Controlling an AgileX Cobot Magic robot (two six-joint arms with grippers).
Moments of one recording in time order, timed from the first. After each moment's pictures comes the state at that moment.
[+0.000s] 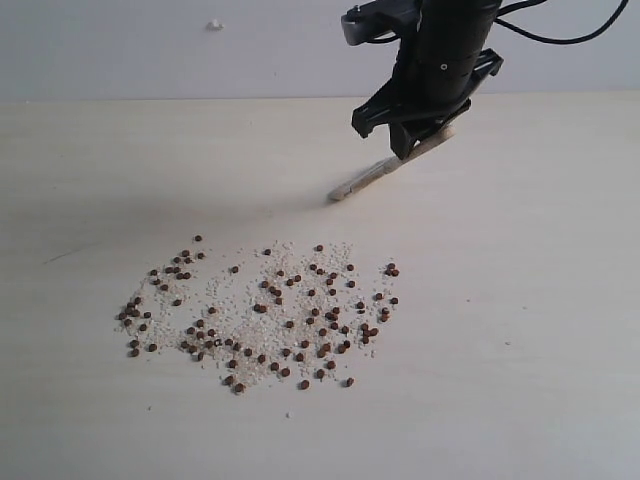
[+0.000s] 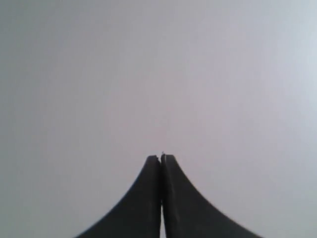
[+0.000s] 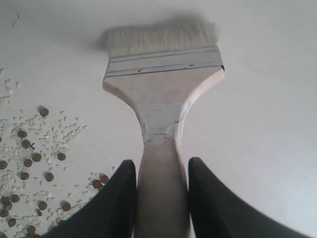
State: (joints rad) left arm -0.23 0.54 -0.18 0.16 -0.80 -0.40; right arm 0.41 2.05 -1.72 -0.02 1.09 -0.13
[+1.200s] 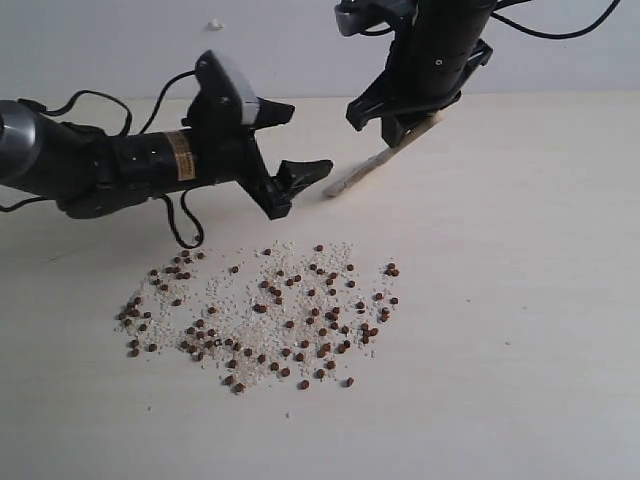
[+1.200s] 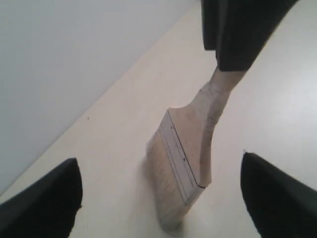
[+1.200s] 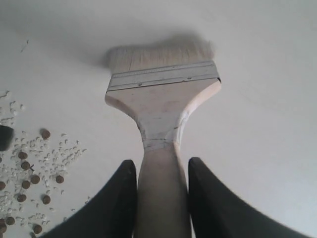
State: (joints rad) left arm -0.54 2.16 -1.14 0.87 -0.85 -0.22; right arm 0.41 2.05 -1.72 -0.01 1.01 -0.17
